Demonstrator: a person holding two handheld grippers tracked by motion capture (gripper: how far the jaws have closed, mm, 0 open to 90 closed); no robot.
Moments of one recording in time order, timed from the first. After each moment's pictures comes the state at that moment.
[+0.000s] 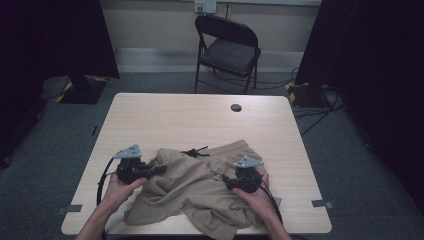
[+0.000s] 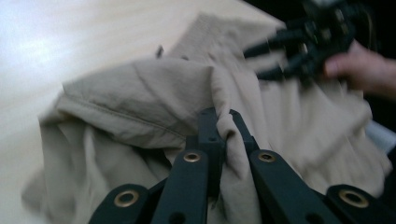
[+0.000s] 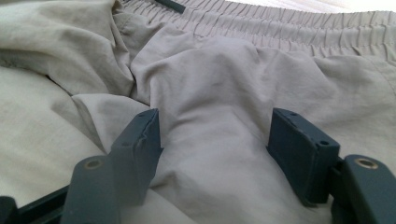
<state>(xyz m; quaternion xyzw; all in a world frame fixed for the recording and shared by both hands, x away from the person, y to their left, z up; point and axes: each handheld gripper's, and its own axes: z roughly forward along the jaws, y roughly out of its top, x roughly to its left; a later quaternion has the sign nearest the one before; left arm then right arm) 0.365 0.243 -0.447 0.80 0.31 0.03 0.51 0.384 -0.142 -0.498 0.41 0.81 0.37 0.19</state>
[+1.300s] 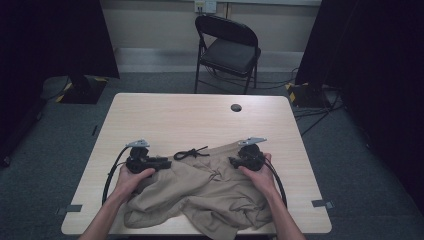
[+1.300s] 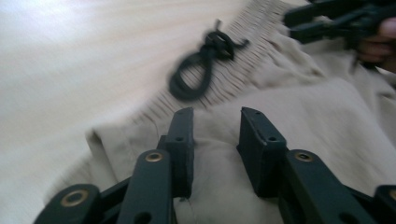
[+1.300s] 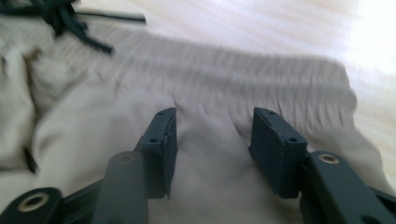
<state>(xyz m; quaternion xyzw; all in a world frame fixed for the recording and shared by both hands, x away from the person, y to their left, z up) 0.419 0.238 -0.487 0.79 0.39 -0.01 0.48 0.446 -0.159 -0.480 0.43 0.82 0.34 0.16</state>
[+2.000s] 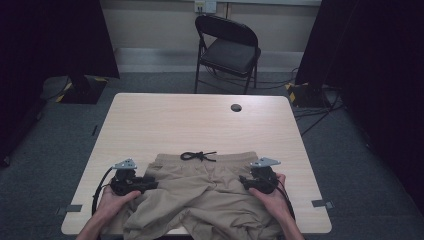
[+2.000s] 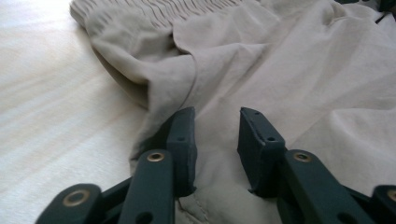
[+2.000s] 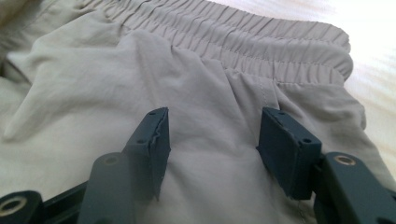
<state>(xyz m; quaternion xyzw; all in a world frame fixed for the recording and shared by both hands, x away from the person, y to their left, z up) 0.366 0.265 -0.498 0.81 0.38 0.00 0.44 0.377 -0.189 -0.489 0.44 0.82 0.32 0.18</state>
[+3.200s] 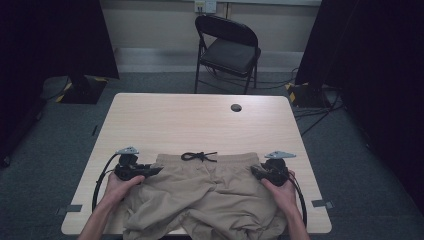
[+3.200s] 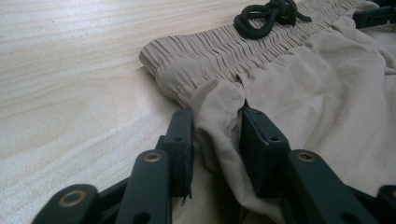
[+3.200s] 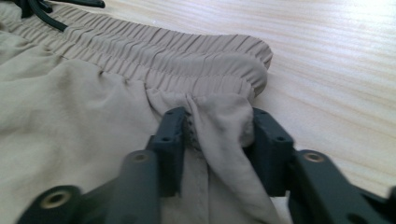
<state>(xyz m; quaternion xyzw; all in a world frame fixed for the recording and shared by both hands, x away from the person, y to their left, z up) 0.410 0.267 -0.500 0.78 0.43 0.01 0.45 0.403 -0.228 -0.490 0.49 0.78 0.36 0.16</state>
